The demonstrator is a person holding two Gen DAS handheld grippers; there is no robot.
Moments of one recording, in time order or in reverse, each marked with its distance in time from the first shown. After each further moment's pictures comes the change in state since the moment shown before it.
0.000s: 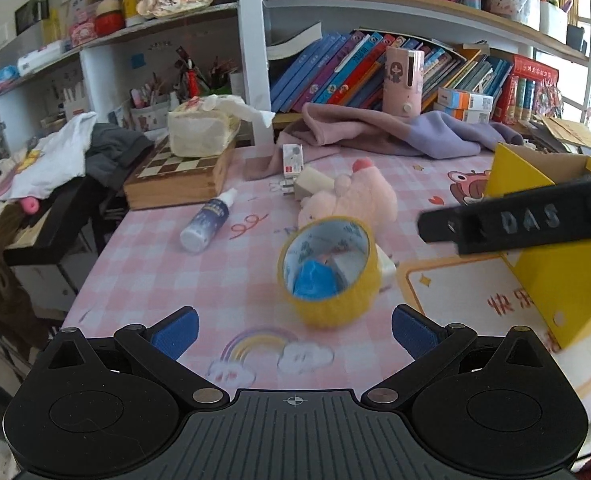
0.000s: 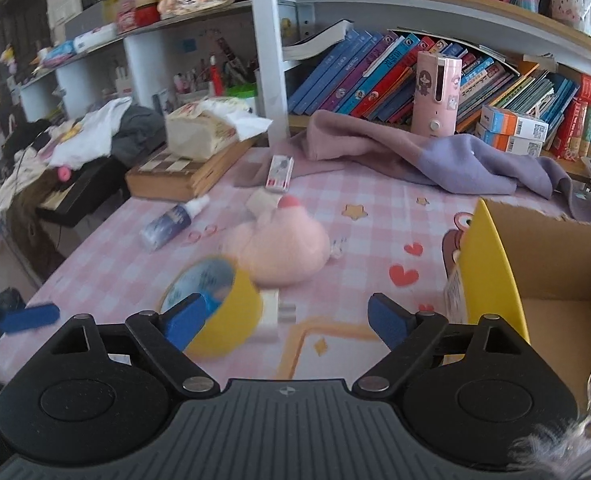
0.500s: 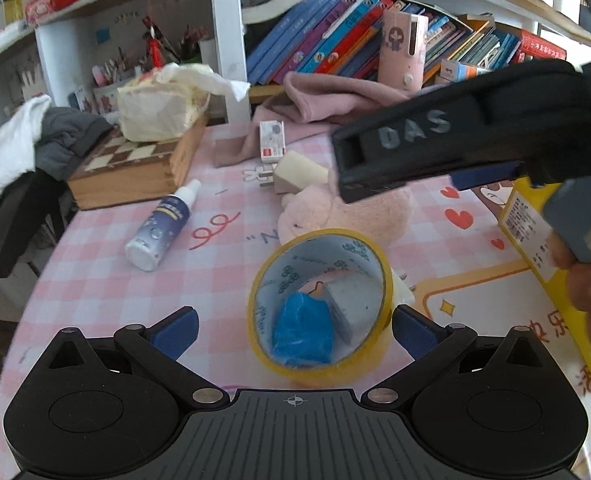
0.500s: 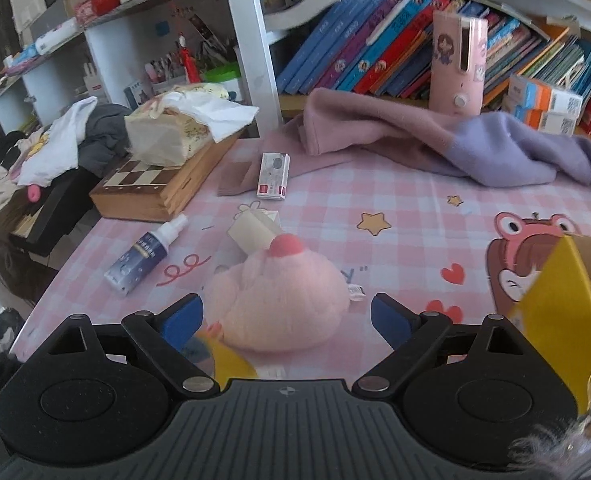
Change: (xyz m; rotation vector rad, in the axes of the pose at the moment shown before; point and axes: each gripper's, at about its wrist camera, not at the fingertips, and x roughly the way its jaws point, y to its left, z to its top) left arm 0.078 -0.001 0.022 0.003 0.082 -0.060; right arm 0.097 -0.007 0.046 0.085 0.092 0.019
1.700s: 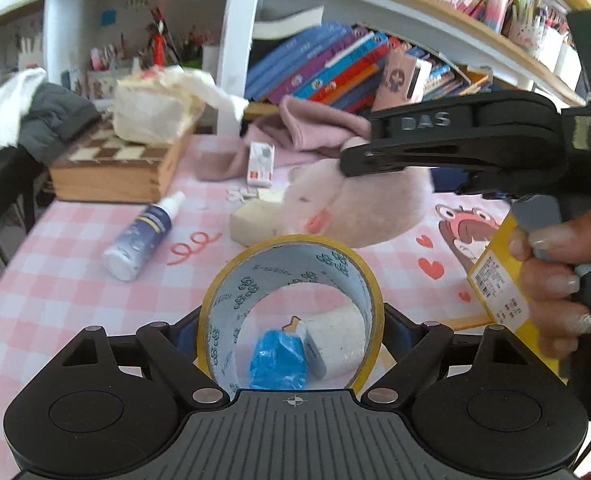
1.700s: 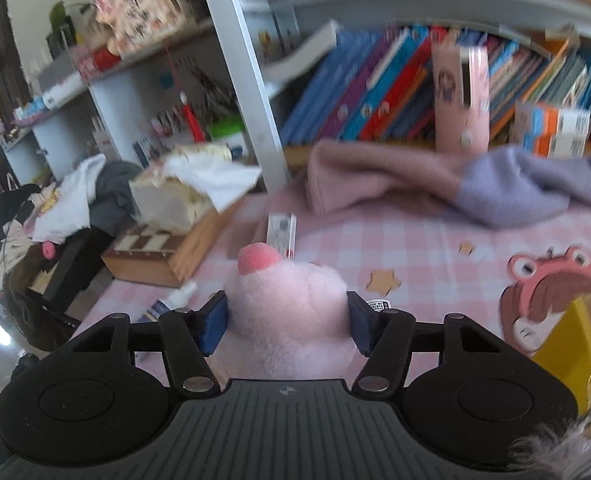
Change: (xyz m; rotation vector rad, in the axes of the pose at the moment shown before) left arm -0.024 0.021 0.010 -0.147 -0.090 -0.114; right arm -0.016 -0.015 0.026 0.034 -0.153 0.064
